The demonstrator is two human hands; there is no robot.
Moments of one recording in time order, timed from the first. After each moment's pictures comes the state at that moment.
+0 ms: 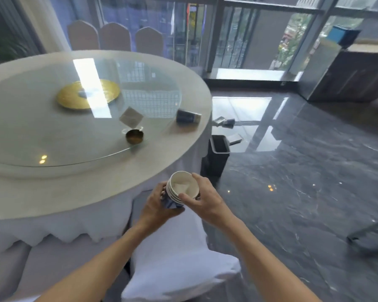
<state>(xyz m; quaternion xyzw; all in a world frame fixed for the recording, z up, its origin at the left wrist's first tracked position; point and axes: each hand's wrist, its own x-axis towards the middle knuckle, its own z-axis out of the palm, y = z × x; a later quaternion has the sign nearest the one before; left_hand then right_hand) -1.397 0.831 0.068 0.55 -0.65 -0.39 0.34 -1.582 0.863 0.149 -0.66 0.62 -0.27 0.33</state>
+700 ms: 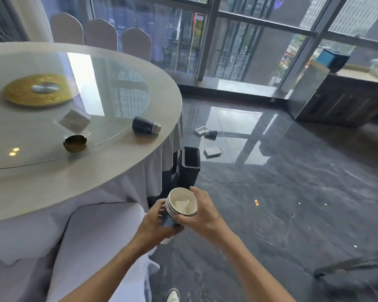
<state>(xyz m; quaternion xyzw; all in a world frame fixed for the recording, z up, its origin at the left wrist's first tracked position) -1.674 0.777 0.043 0.54 -0.61 -0.47 0.34 -1.846 0.788 0.138 -0.64 0.66 -0.21 0.33</state>
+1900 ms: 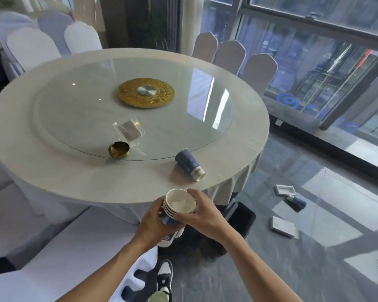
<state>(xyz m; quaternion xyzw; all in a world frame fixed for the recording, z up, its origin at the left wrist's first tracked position) -1.754 0.503 0.056 0.75 -0.33 -0.32 0.48 -1.892 0.382 0.130 -0.83 0.36 -0.05 0.43</state>
